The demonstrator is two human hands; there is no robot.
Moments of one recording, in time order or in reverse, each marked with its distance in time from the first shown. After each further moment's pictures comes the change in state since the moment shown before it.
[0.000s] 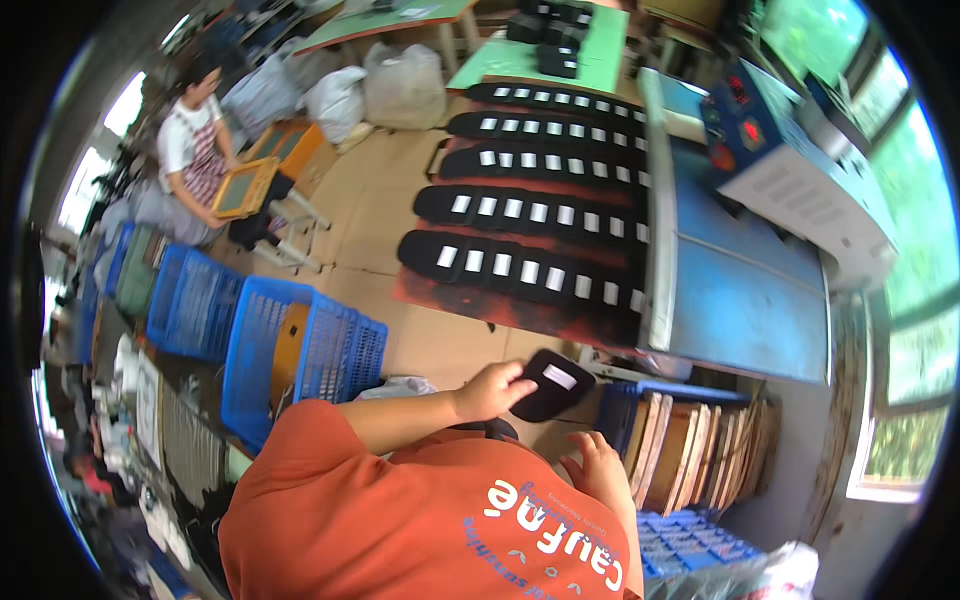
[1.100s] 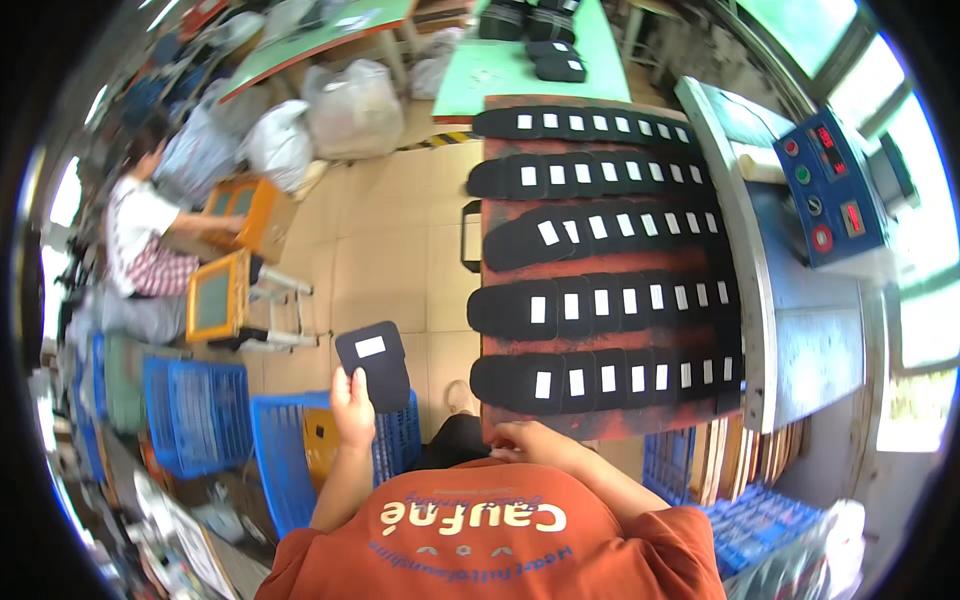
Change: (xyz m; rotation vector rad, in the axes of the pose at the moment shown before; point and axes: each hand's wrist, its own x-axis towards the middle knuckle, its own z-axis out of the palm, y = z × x) left_hand -0.004 -0.095 -0.402 -0.170 0.818 -0.055; right_hand 0.296 -0.237 0.138 0.121 -0.566 -0.166
